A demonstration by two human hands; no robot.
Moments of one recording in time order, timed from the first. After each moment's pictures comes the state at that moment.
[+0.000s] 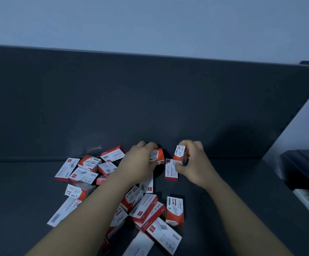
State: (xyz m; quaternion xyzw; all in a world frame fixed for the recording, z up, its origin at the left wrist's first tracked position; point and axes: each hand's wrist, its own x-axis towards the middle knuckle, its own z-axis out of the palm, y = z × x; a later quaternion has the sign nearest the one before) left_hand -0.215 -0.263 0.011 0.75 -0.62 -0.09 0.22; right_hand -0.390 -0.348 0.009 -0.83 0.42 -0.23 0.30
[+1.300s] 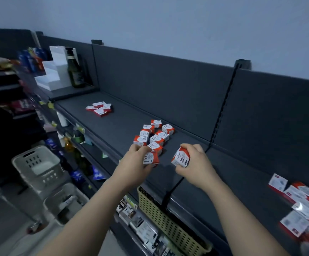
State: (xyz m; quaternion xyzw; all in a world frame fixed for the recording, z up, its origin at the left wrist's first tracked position) left_hand 0.041 0.236 0.020 0.93 -0.24 0.02 0.29; right_hand -0.018 0.043 0.024 -0.93 0.10 -0.12 0.33
